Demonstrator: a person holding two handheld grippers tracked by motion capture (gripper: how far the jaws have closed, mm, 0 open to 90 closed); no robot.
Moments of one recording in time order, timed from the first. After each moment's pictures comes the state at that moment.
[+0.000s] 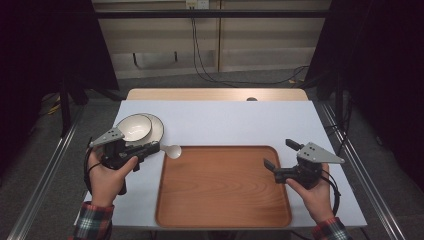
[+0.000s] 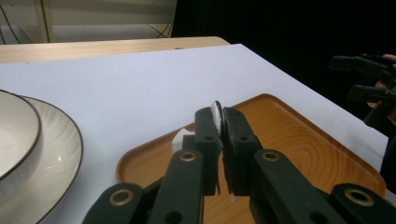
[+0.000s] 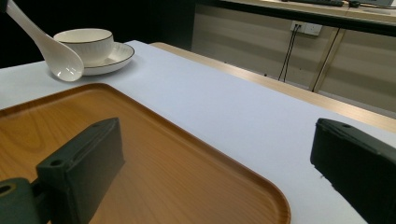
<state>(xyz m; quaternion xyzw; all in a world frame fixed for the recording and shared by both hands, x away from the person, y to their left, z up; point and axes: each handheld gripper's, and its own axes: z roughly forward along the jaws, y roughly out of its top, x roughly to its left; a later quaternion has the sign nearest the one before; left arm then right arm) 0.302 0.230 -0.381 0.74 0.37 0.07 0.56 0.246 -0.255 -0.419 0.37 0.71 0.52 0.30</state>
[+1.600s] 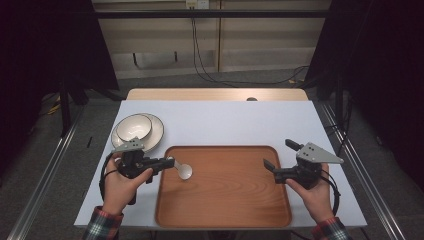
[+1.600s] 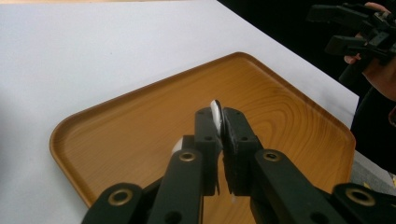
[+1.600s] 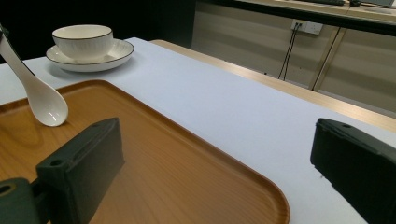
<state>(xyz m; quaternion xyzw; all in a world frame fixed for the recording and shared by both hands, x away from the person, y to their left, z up) 0.294 0.202 -0.405 0.78 0.35 0.01 0.52 0.247 -0.255 -0.420 0.37 0.72 0.51 0.29</state>
